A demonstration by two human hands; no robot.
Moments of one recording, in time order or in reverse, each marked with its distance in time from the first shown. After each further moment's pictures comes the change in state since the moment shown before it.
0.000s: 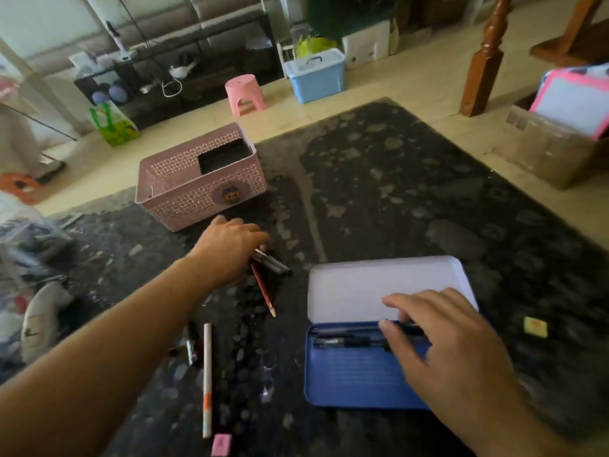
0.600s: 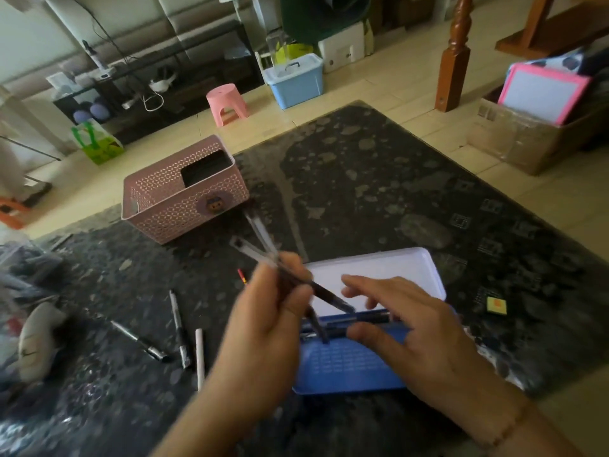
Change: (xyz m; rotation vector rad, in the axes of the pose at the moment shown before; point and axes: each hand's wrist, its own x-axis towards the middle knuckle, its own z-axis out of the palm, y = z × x) left_hand -0.085 0.149 -0.106 -1.456 0.450 -0.252; right_hand 0.003 -0.010 -0.022 0.440 -0.116 -0.017
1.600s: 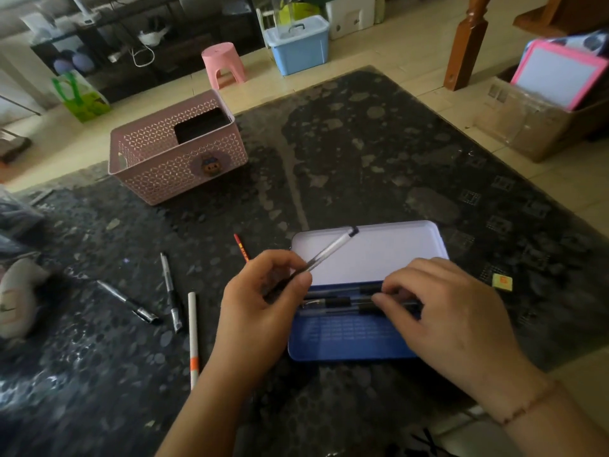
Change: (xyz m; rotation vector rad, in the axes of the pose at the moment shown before) left_hand -0.014 -0.049 0.005 -0.013 0.144 -0.081; right_hand -0.011 0.012 -0.009 -0.521 -0.057 0.028
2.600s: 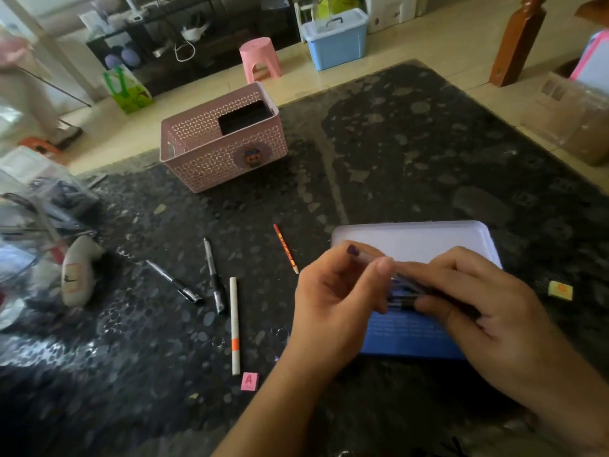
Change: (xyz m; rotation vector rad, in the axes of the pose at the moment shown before) left_hand -0.006 0.010 0.024 -0.509 -0.111 0.064; right_hand 0.006 -0.013 -0.005 0.436 -0.013 -0.191
